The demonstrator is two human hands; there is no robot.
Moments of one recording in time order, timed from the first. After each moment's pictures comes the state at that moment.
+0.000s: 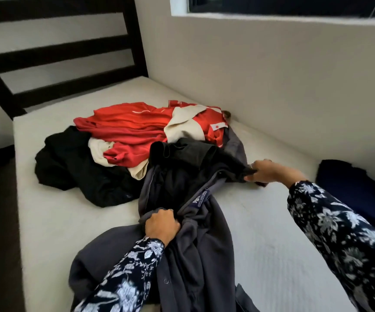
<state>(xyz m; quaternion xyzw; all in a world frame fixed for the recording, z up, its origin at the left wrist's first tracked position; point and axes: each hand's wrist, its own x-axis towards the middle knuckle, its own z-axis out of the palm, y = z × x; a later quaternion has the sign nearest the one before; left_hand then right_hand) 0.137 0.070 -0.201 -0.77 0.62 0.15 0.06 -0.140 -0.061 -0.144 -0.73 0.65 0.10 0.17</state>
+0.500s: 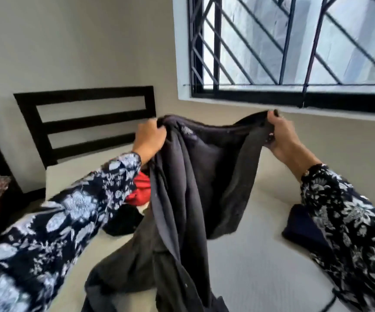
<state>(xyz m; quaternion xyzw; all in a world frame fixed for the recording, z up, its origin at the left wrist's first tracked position) 0.124 0.079 0.106 -0.68 0.60 0.03 -0.43 -0.165 0.057 0.100 -0.43 0.41 -0.66 0.46</state>
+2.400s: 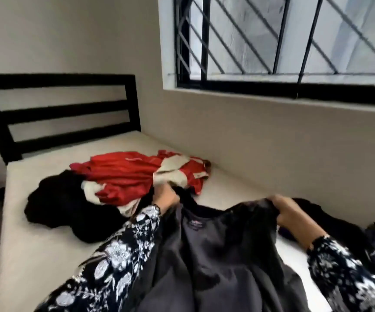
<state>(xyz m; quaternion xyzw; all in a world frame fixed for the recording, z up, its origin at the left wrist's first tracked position) 0.098 0.023 -0.060 -0.72 0.62 0.19 -0.26 -0.198 0.046 -0.066 -0.33 0.69 -0.46 0.46</state>
